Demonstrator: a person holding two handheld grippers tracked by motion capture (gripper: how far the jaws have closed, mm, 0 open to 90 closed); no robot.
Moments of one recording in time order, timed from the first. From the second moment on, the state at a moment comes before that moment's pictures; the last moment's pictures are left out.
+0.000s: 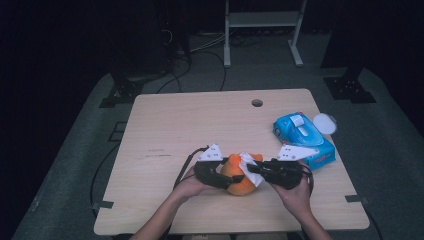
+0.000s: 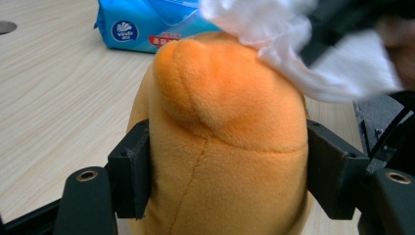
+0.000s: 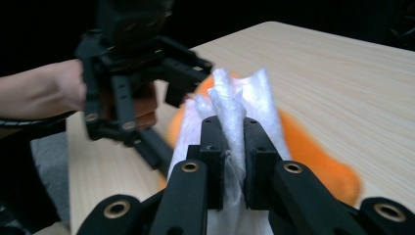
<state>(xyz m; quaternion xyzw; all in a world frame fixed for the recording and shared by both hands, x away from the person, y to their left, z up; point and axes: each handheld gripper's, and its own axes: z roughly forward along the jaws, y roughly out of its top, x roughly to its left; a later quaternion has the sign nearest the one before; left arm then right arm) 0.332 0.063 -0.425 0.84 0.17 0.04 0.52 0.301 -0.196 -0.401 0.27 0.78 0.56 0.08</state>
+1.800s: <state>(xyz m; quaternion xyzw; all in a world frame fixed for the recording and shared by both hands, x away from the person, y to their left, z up) 0.306 0.046 -0.423 0.87 0.04 0.06 0.49 0.306 -0.212 -0.404 0.30 0.78 0.54 0.07</state>
